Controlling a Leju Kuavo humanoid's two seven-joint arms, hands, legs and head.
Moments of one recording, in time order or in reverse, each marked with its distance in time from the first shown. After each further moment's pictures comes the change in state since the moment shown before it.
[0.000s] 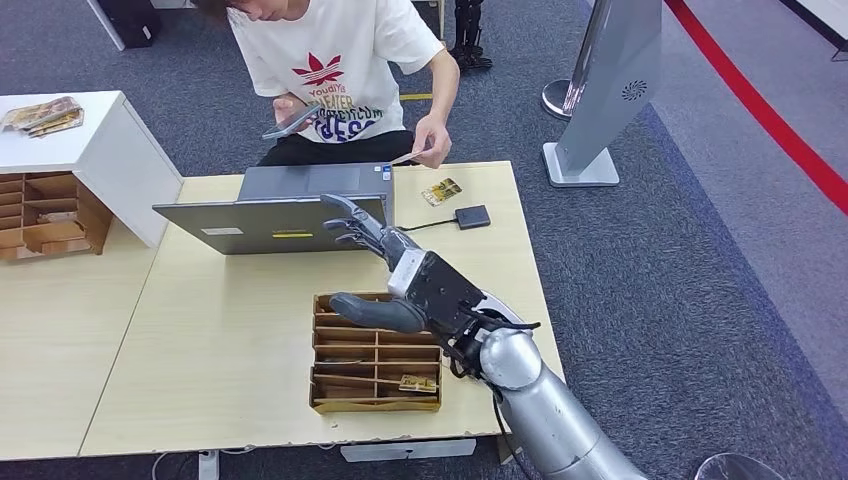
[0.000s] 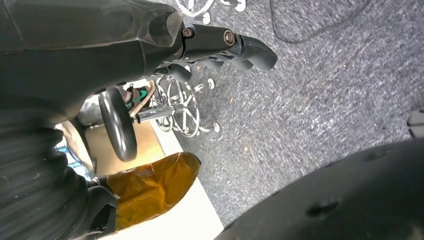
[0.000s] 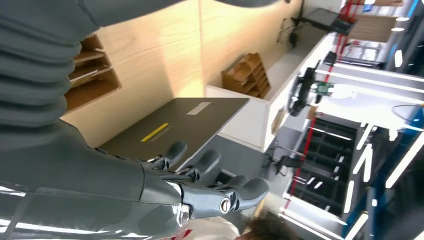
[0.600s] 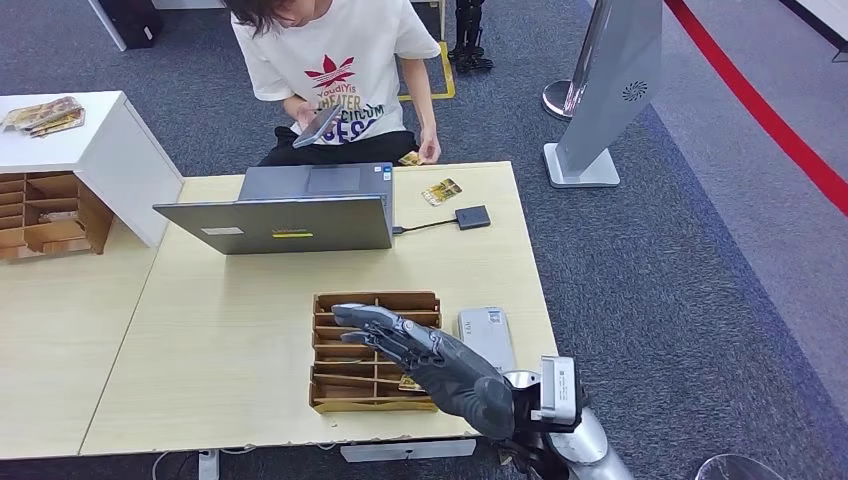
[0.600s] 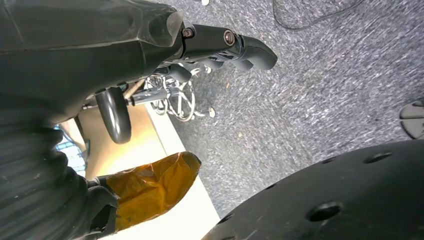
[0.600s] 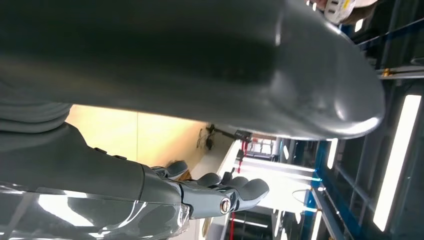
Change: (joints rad) left arm 0.010 0.003 0.026 0.000 0.058 0.005 0.004; right arm 0.250 -0.158 0.001 -0.266 -0.341 0.387 -0.121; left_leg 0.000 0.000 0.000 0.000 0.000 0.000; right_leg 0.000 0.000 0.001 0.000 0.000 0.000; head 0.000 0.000
